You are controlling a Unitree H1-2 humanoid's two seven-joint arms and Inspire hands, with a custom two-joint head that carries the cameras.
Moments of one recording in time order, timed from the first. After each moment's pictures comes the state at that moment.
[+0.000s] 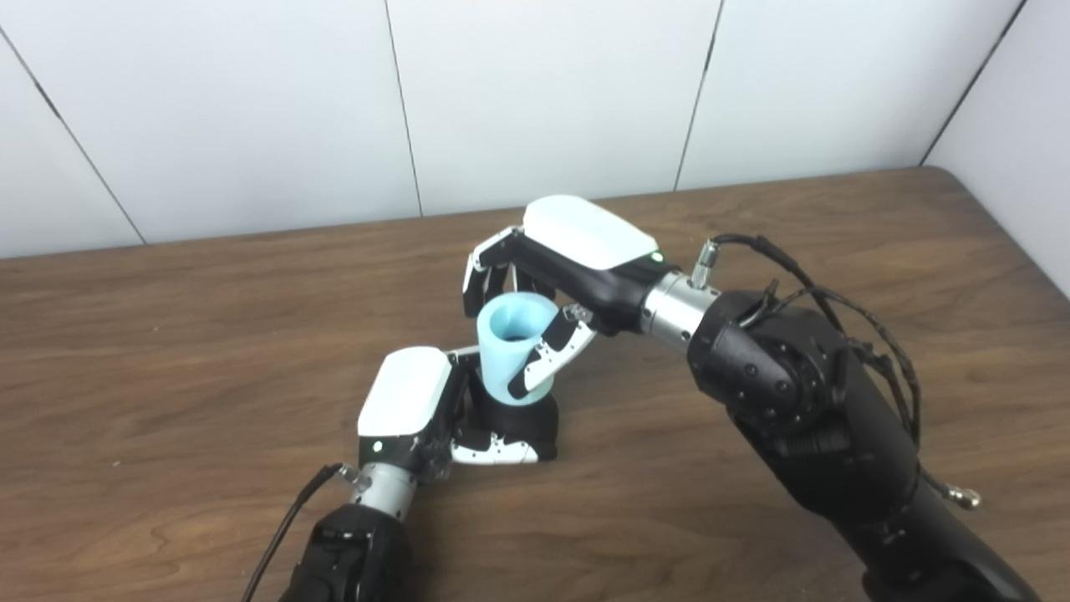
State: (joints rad) left arm -0.18 0.16 -0.52 -0.05 0.93 0.16 0.00; right arm -0.50 -0.33 0.39 -0.59 -0.78 0.42 0.72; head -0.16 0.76
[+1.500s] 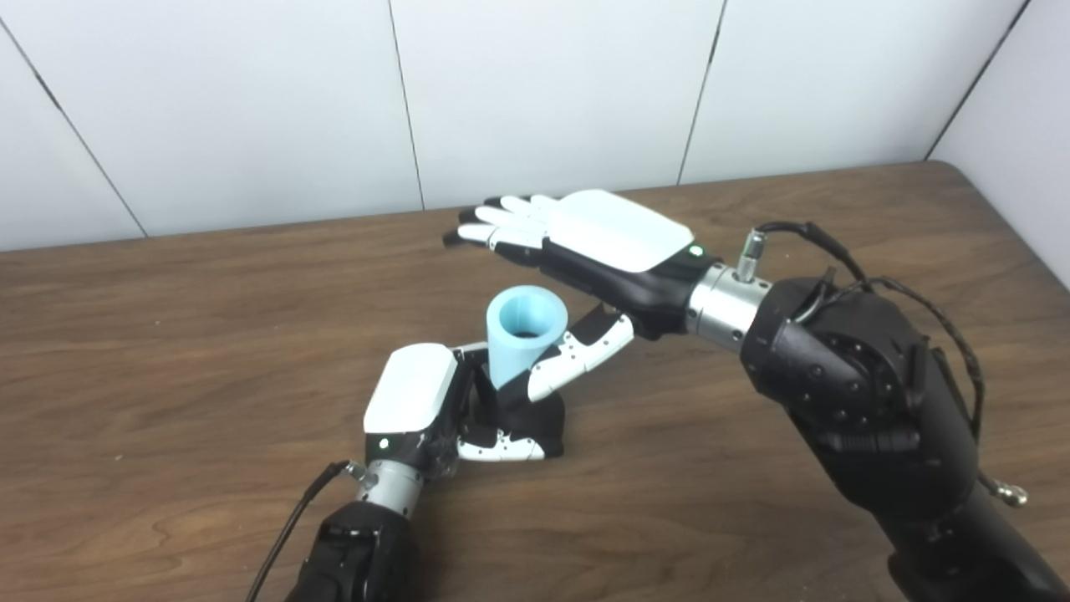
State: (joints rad) left arm -0.18 0.15 -0.53 -0.05 0.93 0.18 0.00; right arm -0.49 -0.38 0.29 -0.73 -0.76 0.34 0.84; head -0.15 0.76
